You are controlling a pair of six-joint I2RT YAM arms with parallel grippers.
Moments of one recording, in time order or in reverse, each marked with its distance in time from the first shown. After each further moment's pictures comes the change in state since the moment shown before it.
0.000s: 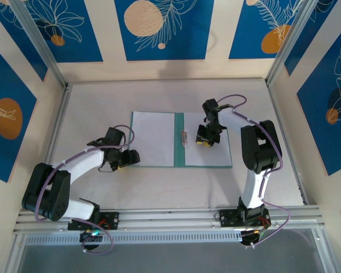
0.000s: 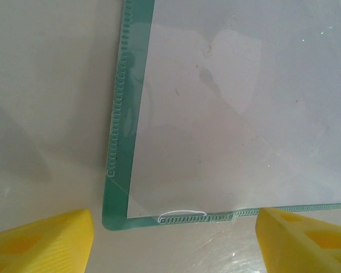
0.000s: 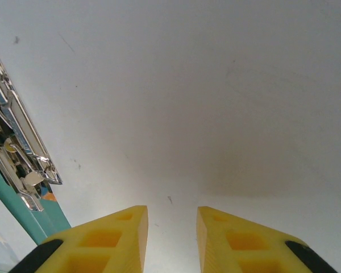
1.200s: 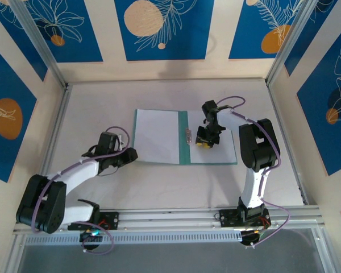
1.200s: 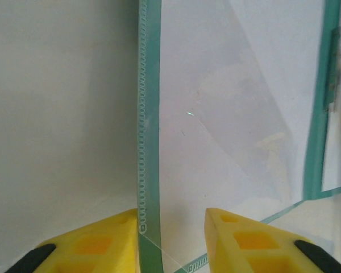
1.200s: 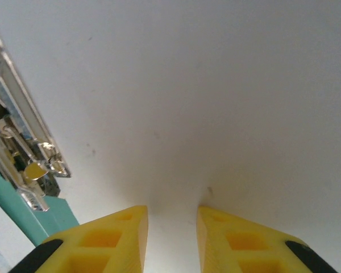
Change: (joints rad) left arm 0.040 -0.123 -0.175 0.381 0.137 -0.096; right arm -0.004 0.031 -0.006 0.016 -0.004 -0.003
